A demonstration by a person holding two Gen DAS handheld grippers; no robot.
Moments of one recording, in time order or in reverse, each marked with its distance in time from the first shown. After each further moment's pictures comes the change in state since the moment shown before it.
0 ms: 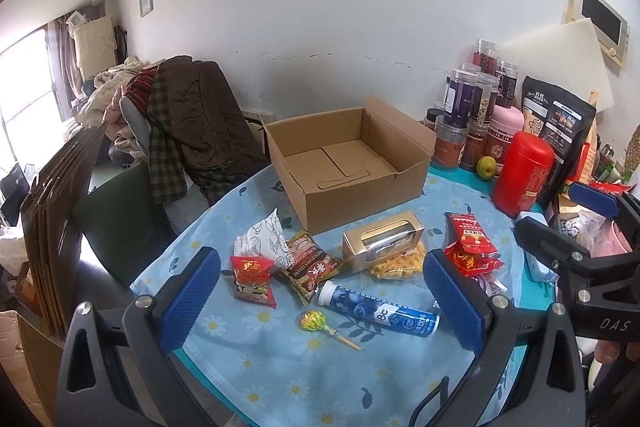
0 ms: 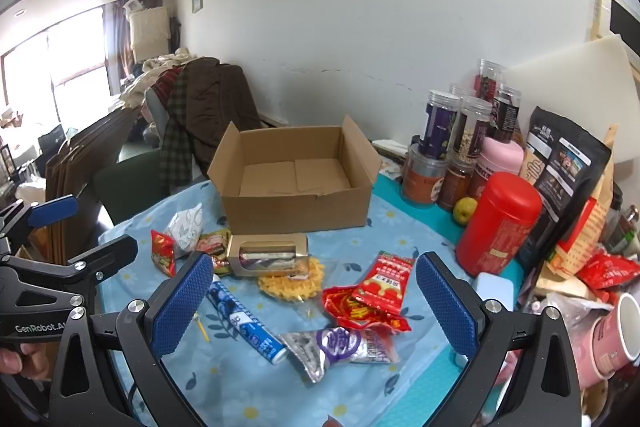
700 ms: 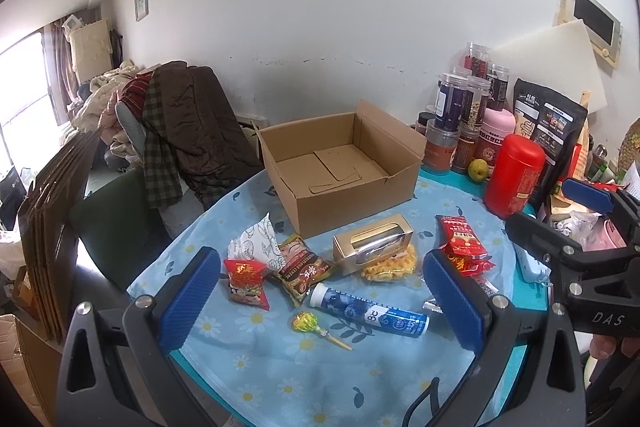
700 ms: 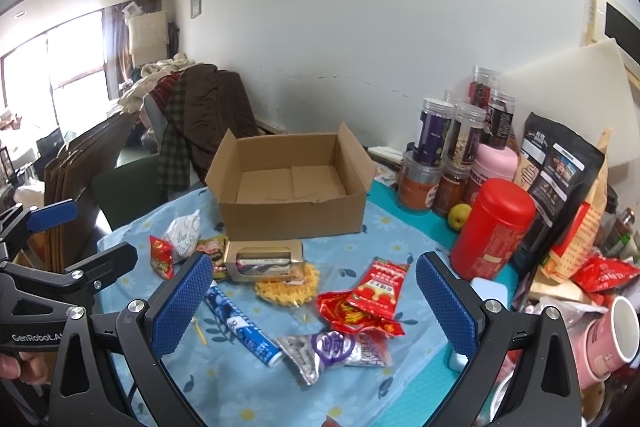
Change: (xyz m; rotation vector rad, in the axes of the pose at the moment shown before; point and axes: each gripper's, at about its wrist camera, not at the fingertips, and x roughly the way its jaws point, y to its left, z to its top) left arm -0.008 -0.005 -0.002 0.008 -0.016 -0.019; right arm -0.006 -0.004 0.001 0.001 -0.024 -0.006
